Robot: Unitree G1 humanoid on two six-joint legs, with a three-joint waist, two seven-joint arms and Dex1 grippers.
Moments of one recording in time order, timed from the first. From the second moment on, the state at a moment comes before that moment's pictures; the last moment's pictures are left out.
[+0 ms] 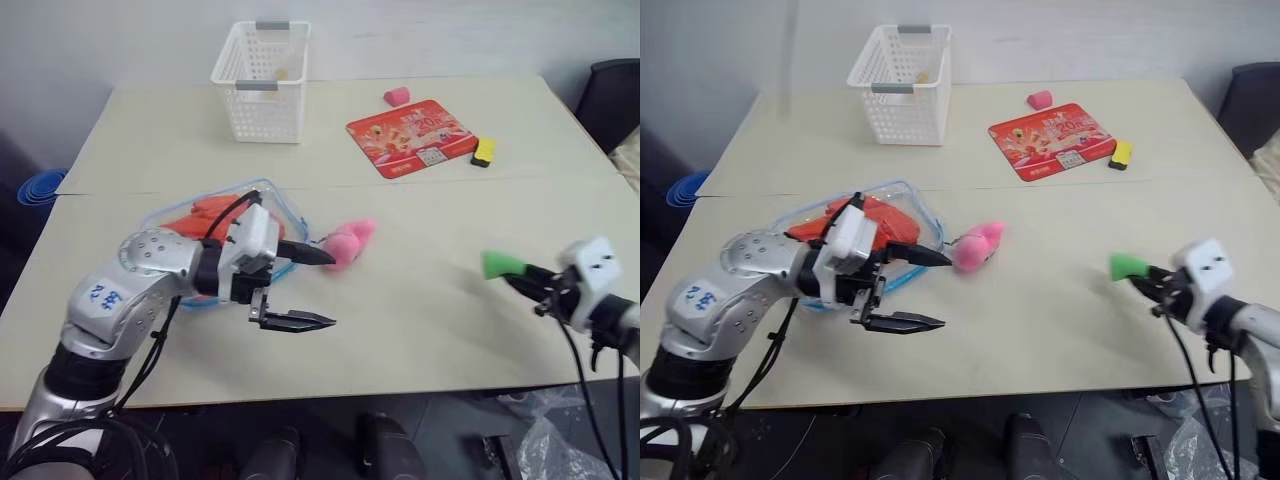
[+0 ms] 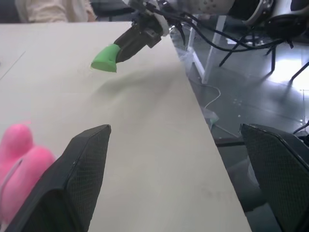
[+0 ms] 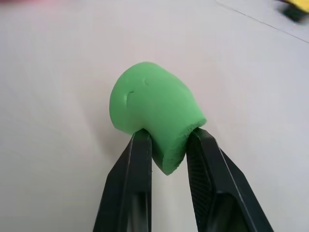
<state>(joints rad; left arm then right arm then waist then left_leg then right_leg) -0.58 0.69 -0.13 -0.38 -0.64 0.64 -1.07 -0.02 -0.77 -0.50 -0.09 0.32 0.51 0.79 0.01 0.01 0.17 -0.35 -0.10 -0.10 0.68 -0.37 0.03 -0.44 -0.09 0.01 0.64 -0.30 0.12</state>
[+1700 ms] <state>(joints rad) -0.14 1.08 0.09 -0.33 0.01 0.37 -0.84 -0.41 -0.95 -0.11 -0.48 0.80 0.67 1.09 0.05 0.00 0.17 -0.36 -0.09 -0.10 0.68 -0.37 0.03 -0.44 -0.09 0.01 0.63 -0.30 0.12</state>
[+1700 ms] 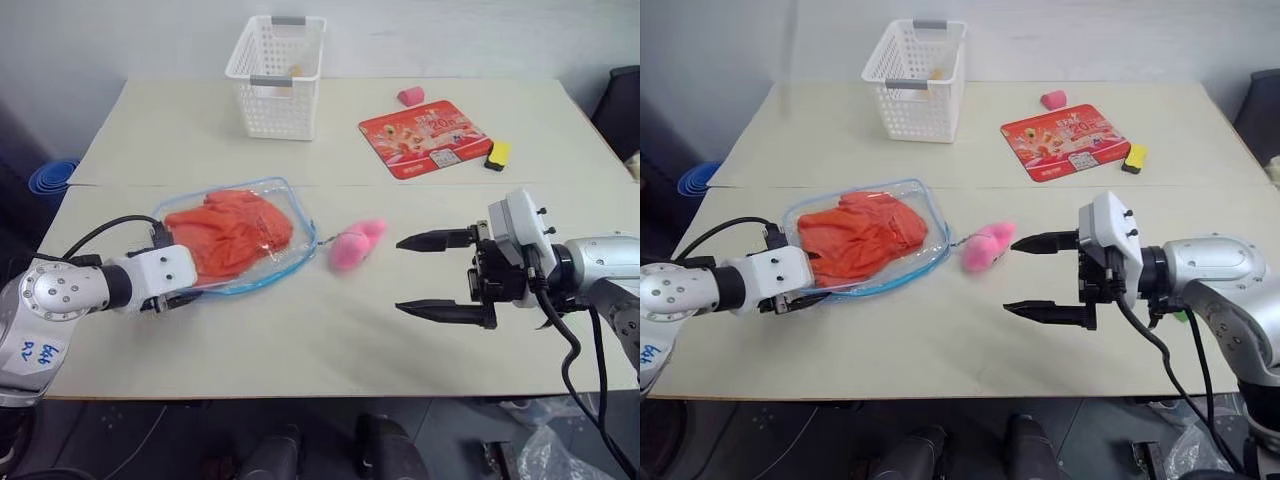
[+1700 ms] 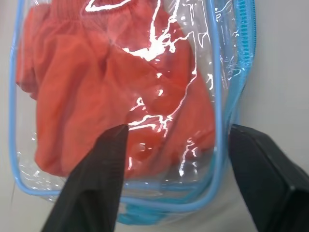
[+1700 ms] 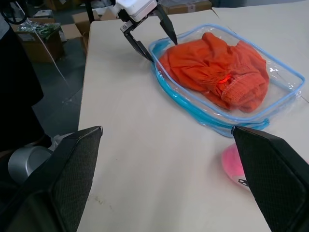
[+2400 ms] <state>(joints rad) -0.16 0.97 0.01 -0.26 0.00 -0.04 -0.93 -0.33 -0.96 -0.17 -0.42 0.73 0.63 1.09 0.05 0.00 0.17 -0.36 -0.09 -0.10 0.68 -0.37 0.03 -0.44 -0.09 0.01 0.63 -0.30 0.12</state>
